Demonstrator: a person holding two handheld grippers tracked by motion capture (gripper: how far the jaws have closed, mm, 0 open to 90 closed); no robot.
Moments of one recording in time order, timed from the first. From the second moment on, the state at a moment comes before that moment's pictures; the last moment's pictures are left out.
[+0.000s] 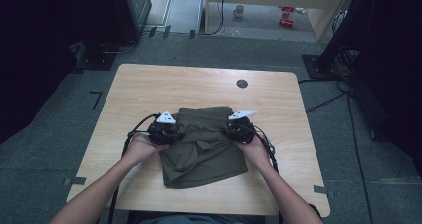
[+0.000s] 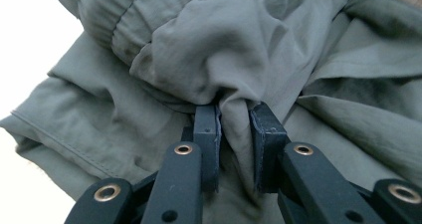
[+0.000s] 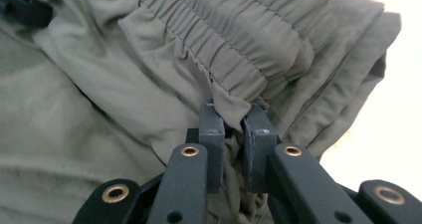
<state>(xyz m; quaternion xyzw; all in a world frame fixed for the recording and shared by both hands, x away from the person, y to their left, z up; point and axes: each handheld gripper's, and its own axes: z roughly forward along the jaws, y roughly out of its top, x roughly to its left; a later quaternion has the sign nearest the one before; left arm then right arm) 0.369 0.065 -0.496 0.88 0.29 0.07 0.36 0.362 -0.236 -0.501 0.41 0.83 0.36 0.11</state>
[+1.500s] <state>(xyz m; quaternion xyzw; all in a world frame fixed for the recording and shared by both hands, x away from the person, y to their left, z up) 0.489 0.081 -0.471 0.83 0.39 0.05 0.39 0.425 -0.267 -0.485 0.50 0.76 0.40 0.13</state>
